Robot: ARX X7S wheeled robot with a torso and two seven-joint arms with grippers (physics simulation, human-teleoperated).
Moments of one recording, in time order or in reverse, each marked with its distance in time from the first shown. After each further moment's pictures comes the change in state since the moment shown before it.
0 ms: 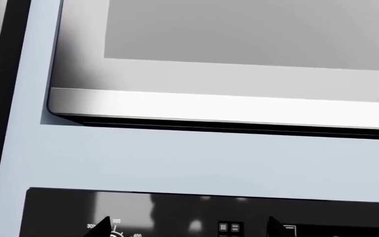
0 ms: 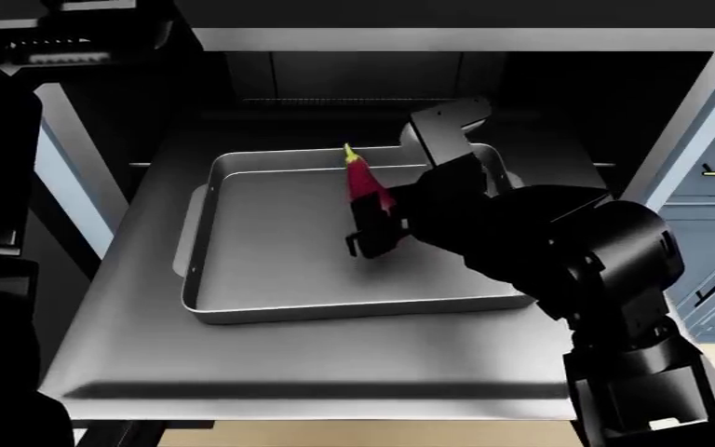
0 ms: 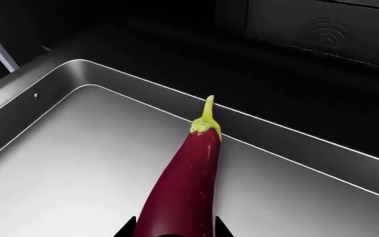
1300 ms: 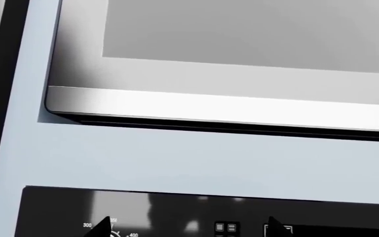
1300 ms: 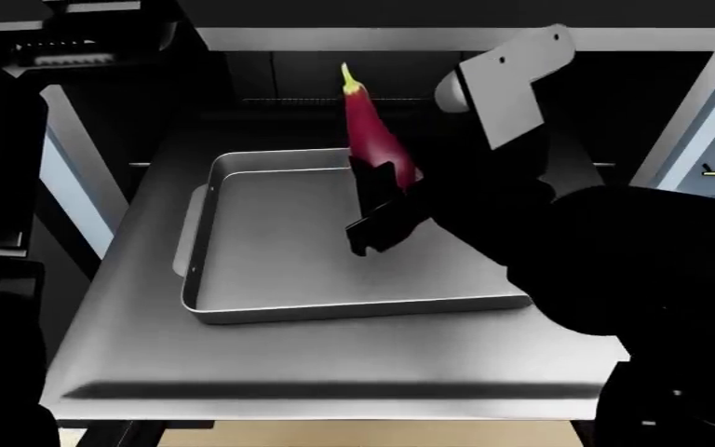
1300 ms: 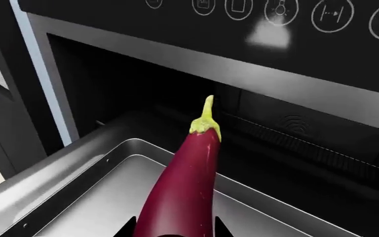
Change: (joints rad) left arm 0.012 -0.034 0.055 -0.006 0.007 0.078 -0.017; right arm -0.014 0.005 0.293 -0.532 0.360 0.303 0.350
